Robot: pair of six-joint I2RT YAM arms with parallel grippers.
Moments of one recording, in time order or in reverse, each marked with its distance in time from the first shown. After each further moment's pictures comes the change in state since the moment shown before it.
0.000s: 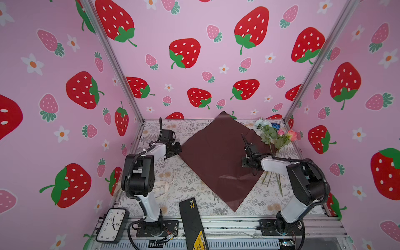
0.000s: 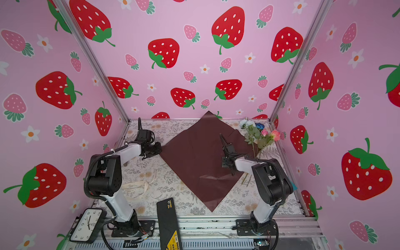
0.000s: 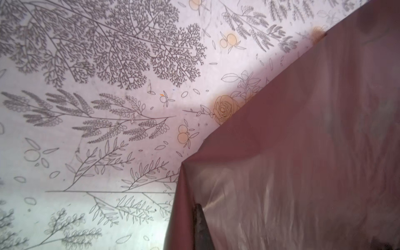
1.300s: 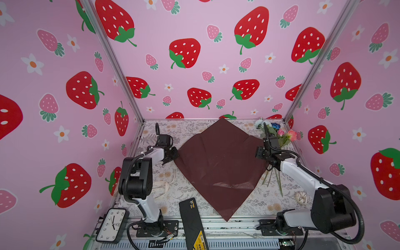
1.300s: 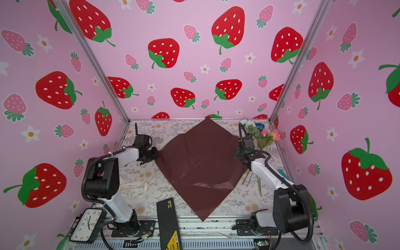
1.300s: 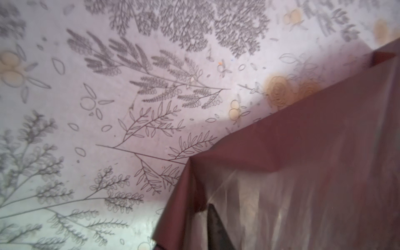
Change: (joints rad) left arm 0.029 -0.054 -0.109 0.014 -0.064 -0.072; right arm -0.199 -0.335 0.062 -0.190 0.077 0.031
